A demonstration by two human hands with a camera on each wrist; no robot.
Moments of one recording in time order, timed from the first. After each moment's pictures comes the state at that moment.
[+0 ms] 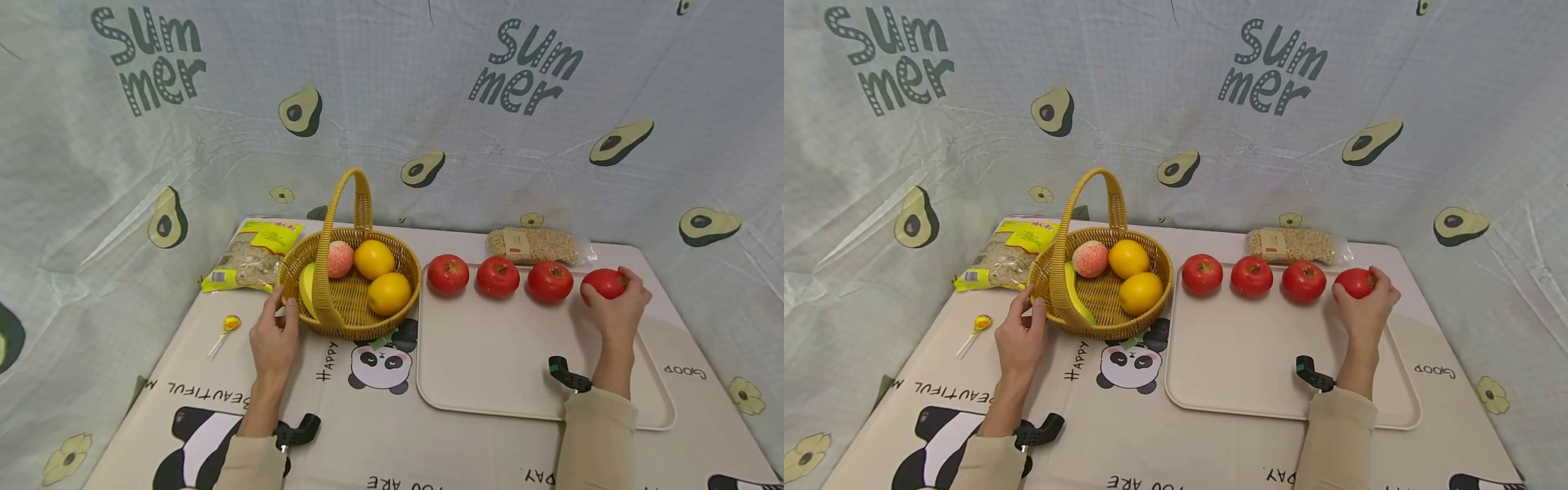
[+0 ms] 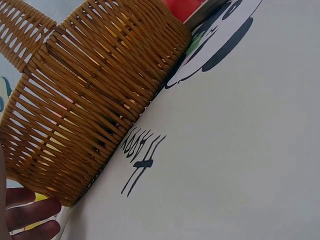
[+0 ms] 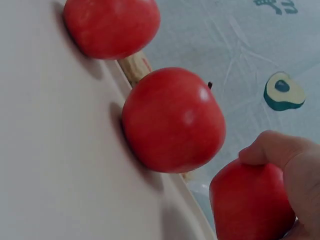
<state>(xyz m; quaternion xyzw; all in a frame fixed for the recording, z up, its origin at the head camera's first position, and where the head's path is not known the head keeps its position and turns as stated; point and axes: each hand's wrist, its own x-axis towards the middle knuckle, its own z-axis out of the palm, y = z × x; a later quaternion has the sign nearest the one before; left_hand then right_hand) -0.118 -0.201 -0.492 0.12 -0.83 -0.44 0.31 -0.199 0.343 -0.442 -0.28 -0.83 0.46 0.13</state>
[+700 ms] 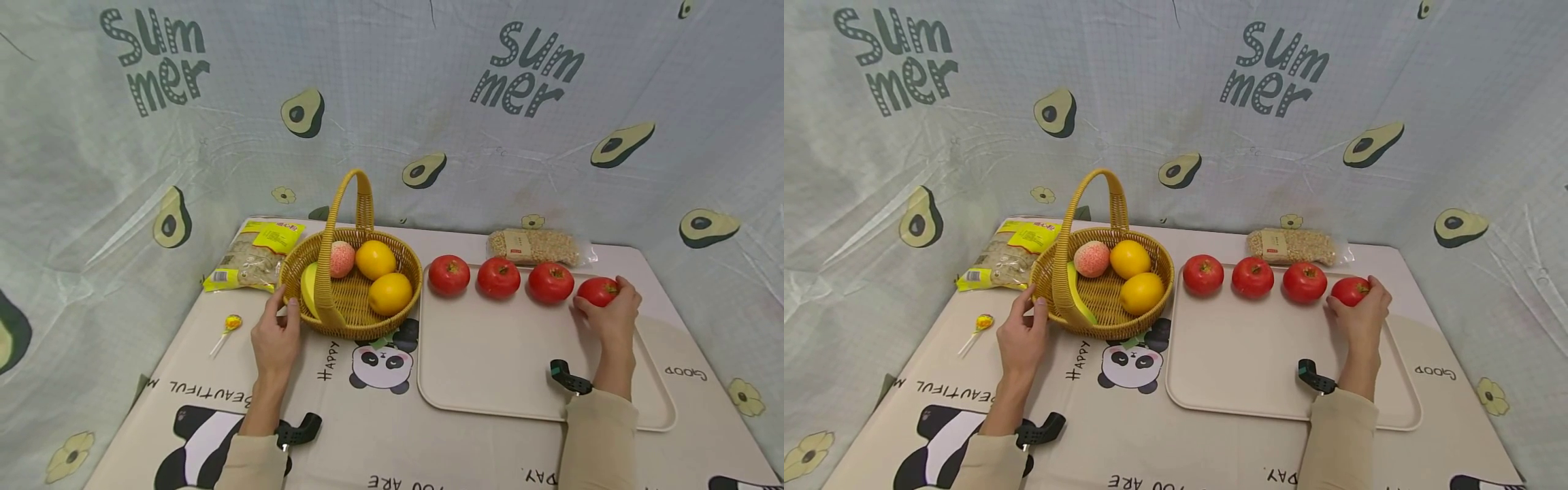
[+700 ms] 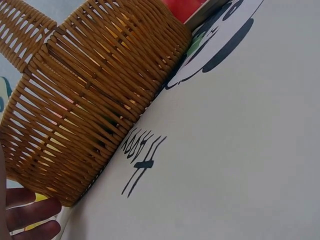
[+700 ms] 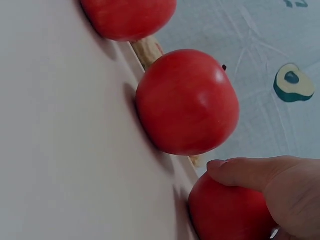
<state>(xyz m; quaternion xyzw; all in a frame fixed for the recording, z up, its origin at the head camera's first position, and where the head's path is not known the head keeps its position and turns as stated) -0.117 -0.201 -0.492 0.12 -0.83 -0.45 0.32 -0.196 0.351 -0.453 -0.24 -0.87 0.42 0.06</state>
